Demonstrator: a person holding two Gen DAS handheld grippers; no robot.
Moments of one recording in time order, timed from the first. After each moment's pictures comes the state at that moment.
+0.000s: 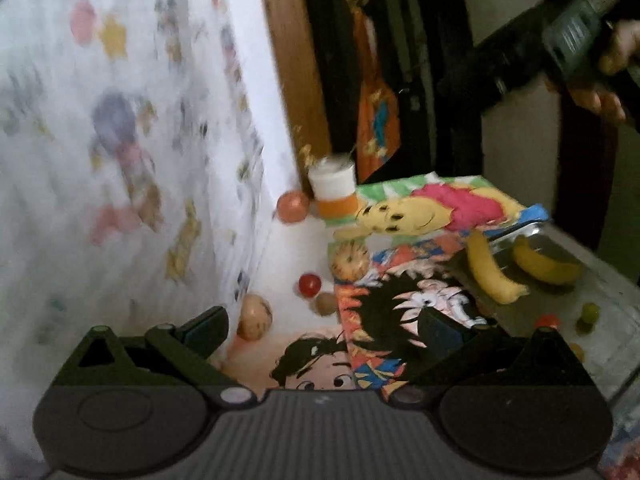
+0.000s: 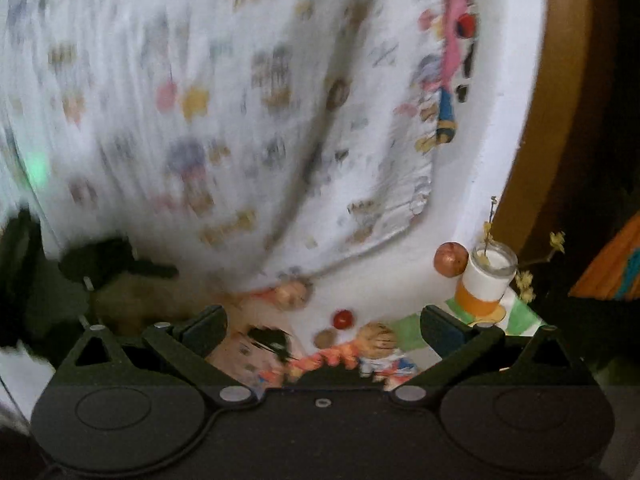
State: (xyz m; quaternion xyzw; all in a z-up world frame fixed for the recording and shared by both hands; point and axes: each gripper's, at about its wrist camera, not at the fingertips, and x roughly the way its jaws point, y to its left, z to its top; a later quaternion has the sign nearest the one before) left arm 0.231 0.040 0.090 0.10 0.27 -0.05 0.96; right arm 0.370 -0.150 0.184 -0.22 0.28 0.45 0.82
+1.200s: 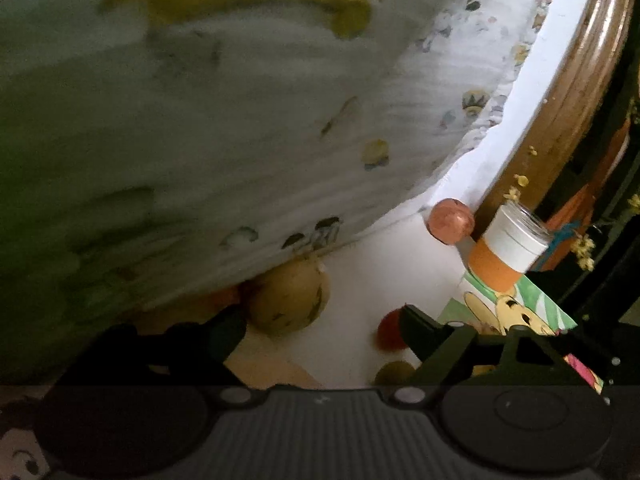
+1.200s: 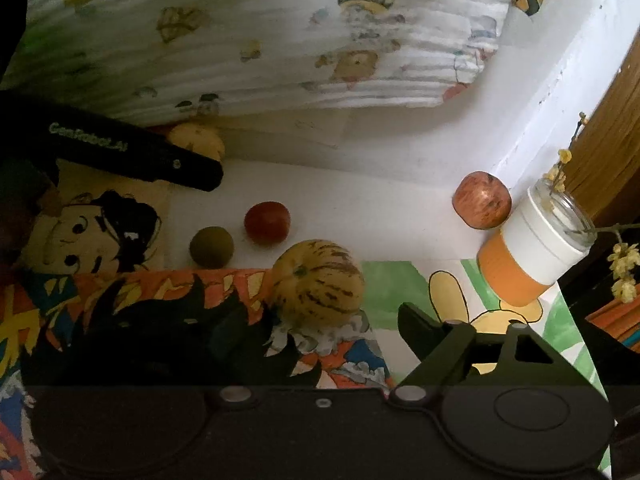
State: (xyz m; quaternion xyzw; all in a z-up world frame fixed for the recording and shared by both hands) left arm 0.368 0.088 -0.010 -0.27 0.26 0.20 0.90; right arm 0.478 -0.090 0.001 -0.34 0.29 0.45 0.77
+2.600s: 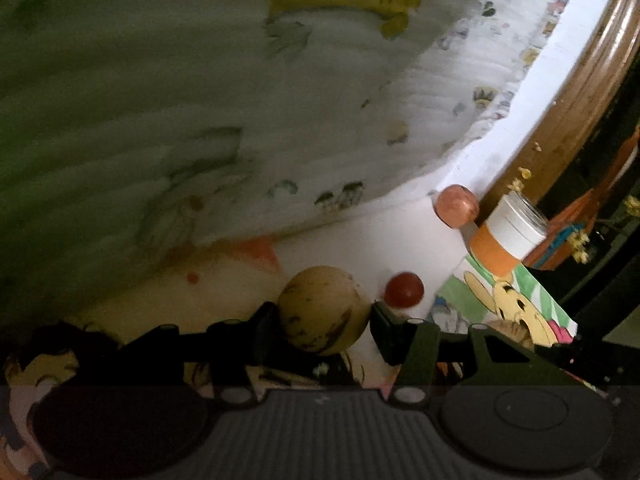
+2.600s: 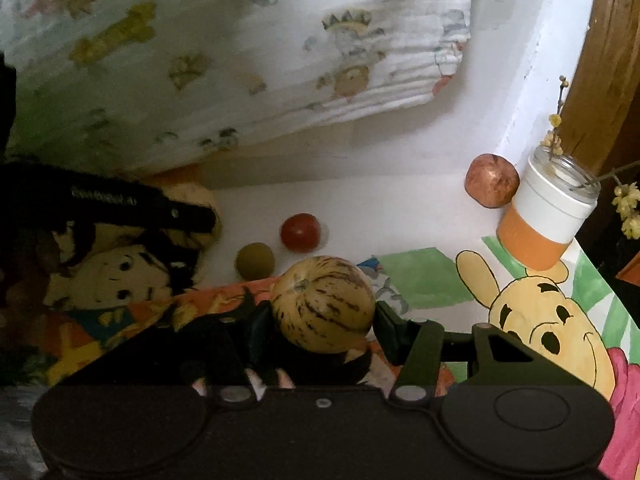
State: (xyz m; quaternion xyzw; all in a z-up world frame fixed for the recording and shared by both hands) left arm 0.334 0.077 -0.011 -0.31 0.28 0.20 0.89; right arm 0.457 -0.118 0.013 -0.24 0.31 0.47 0.79
